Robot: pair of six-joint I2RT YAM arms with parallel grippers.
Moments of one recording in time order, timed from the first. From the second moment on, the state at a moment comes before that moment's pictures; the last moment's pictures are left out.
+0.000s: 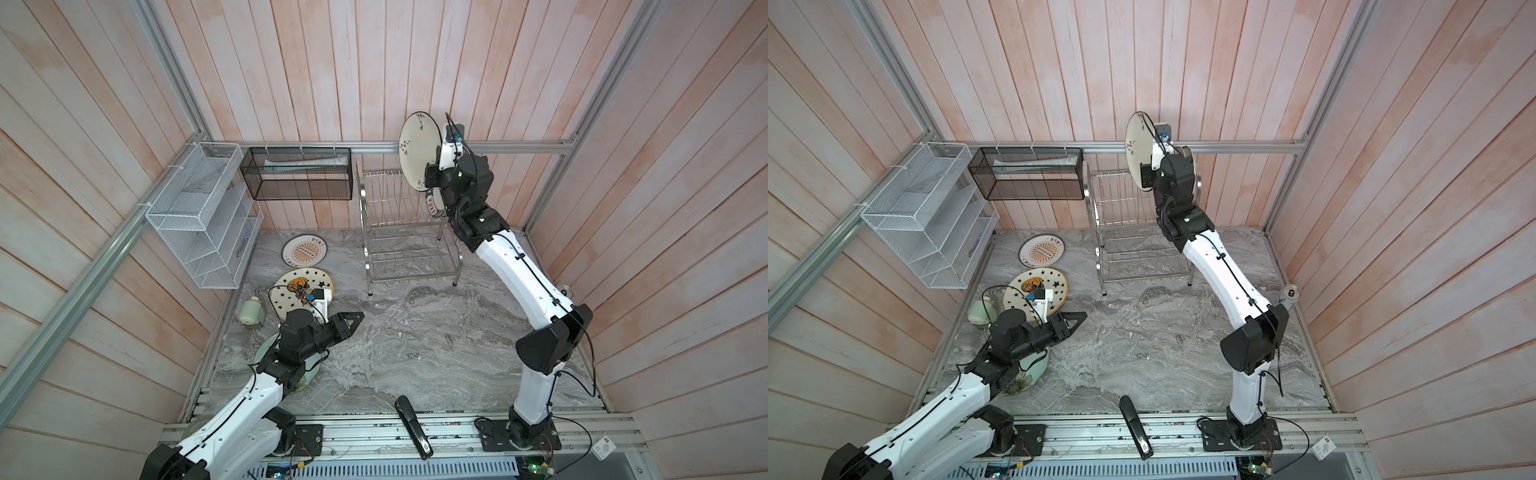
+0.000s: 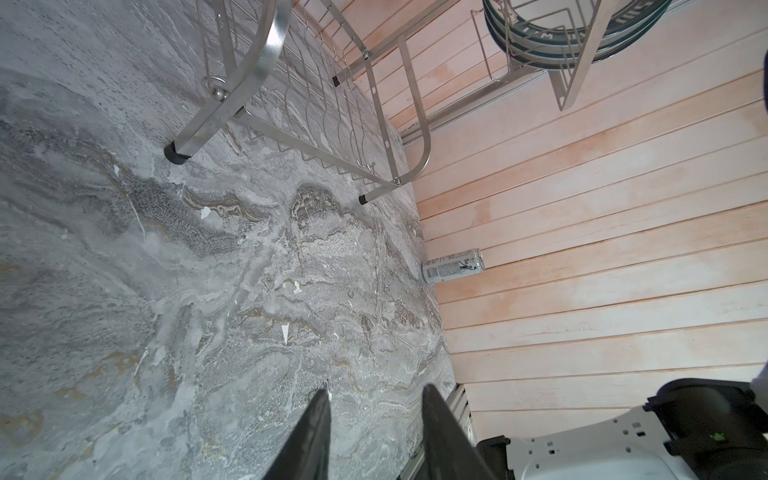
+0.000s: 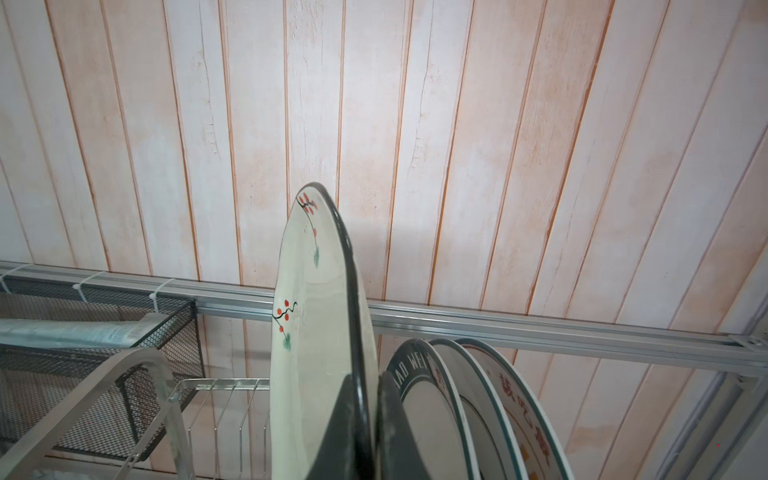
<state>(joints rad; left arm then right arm) -0.41 0.87 0.39 0.18 0.47 -0.93 0.57 1.91 2.16 -0.06 0.45 -0.14</state>
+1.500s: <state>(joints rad) -0.41 0.87 0.37 0.17 0.46 -0.93 0.61 1.81 1.87 0.08 0.67 -0.33</state>
